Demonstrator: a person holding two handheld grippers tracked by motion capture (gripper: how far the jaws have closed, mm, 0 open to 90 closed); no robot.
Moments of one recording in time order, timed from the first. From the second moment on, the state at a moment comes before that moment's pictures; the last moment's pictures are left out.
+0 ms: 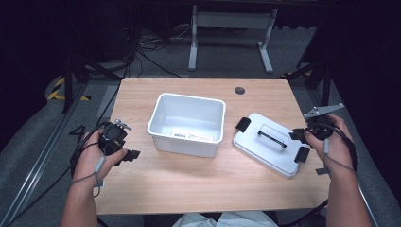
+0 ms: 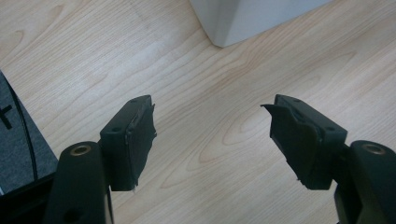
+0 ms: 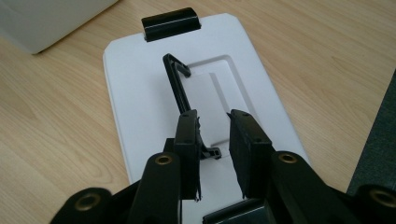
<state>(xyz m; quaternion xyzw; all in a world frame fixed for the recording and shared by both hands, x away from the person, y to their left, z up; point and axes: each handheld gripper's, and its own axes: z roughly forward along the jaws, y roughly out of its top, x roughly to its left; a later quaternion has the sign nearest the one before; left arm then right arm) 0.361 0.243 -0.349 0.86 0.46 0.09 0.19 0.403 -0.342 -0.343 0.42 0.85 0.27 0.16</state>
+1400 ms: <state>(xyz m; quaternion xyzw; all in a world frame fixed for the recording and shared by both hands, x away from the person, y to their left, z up) 0.353 0.245 -0.352 0.86 0.47 0.07 0.19 0.446 -0.295 -0.409 0.35 0.91 0.18 0.12</state>
